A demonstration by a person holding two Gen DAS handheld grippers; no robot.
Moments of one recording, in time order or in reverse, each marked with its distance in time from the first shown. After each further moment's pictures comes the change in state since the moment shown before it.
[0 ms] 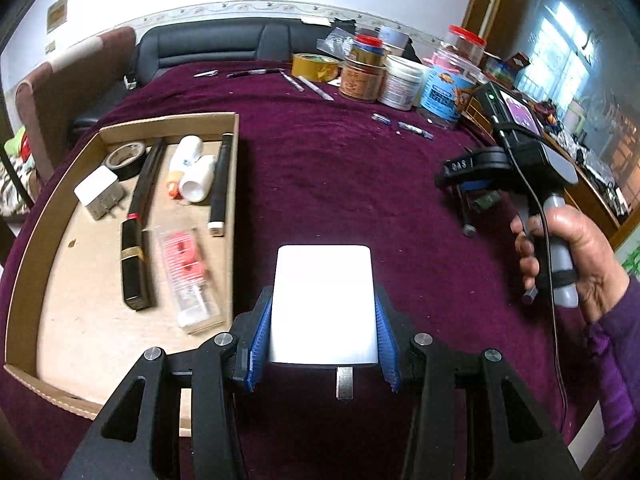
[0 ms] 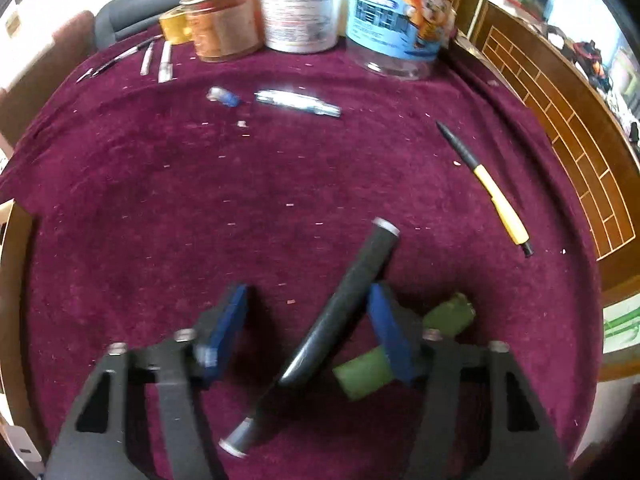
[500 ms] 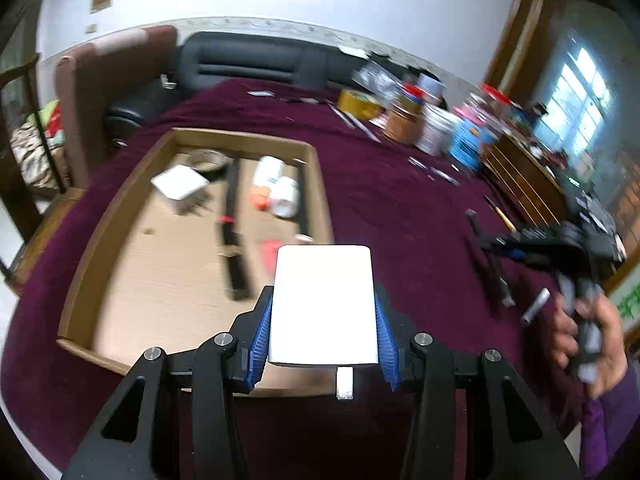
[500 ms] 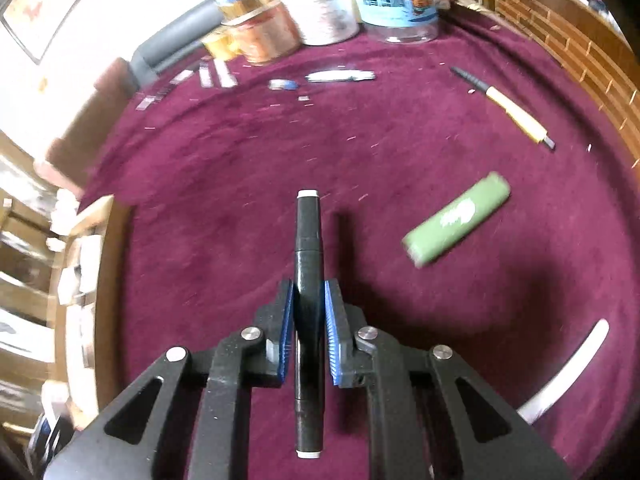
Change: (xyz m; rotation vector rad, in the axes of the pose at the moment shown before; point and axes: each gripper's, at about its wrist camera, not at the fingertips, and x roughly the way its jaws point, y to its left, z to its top) left arm -0.062 0.070 -0.009 -0.130 -0.109 0.040; right arm -0.055 -0.003 -0.065 0.161 -0.015 0.359
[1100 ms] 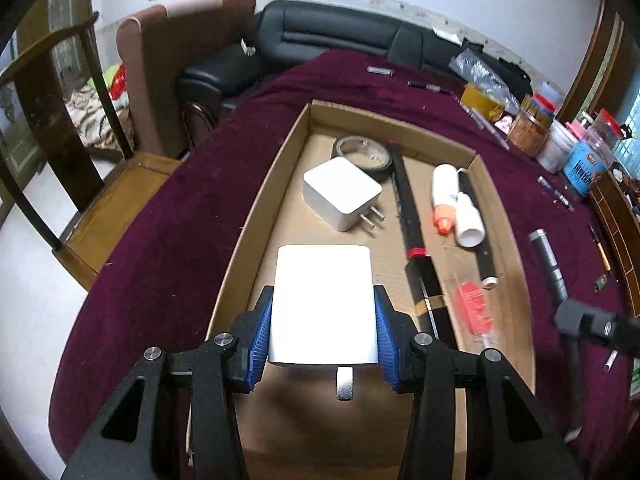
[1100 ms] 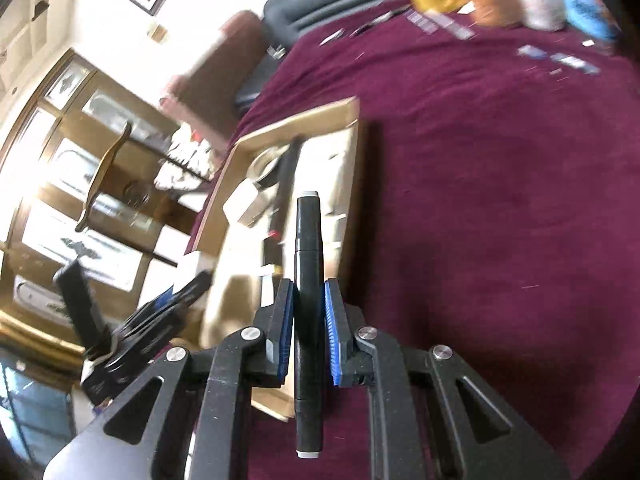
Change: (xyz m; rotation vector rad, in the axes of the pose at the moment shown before) left arm 0.058 0.114 0.030 -0.113 0.133 0.228; right arm 0.034 0.187 -0.060 -0.184 0.156 0.383
